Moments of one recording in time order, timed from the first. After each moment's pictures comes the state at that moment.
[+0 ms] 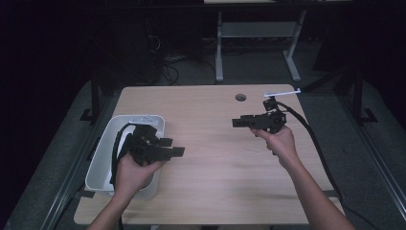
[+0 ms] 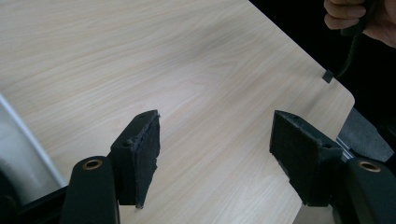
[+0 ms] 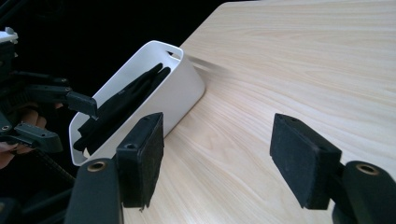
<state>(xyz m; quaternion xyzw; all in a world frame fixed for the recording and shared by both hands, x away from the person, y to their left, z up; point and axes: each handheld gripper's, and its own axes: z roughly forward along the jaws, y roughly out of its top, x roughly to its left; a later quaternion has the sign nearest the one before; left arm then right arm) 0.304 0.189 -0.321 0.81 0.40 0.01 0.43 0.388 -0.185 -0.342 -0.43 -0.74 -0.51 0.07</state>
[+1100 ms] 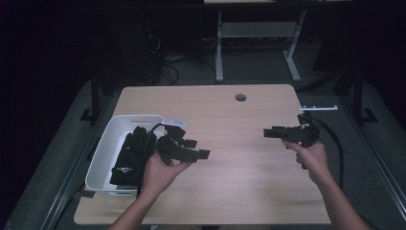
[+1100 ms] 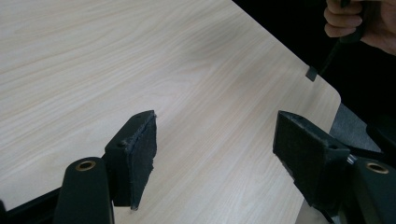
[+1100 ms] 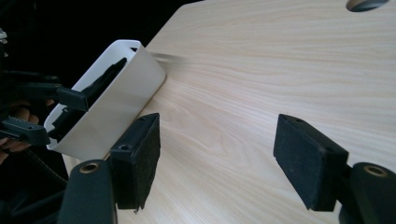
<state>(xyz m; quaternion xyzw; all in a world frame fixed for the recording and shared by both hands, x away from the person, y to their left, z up) 0.315 0.129 -0.343 0.82 0.37 -0.02 0.43 0.358 -0.270 -0.371 -0.48 -0.71 -0.51 0.05</state>
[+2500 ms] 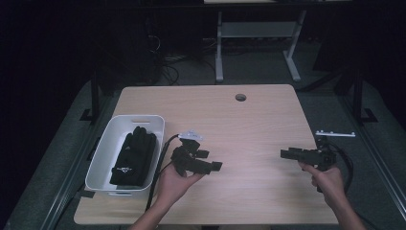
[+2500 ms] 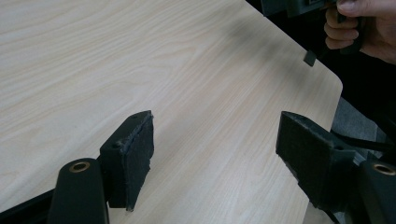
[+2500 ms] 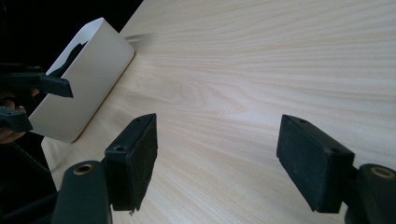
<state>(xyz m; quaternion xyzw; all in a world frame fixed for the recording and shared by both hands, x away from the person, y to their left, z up) 0.305 0.099 -0.381 0.83 0.35 -0.03 0.43 0.316 -0.320 -0.429 -0.53 -0.68 -0.50 0.05</state>
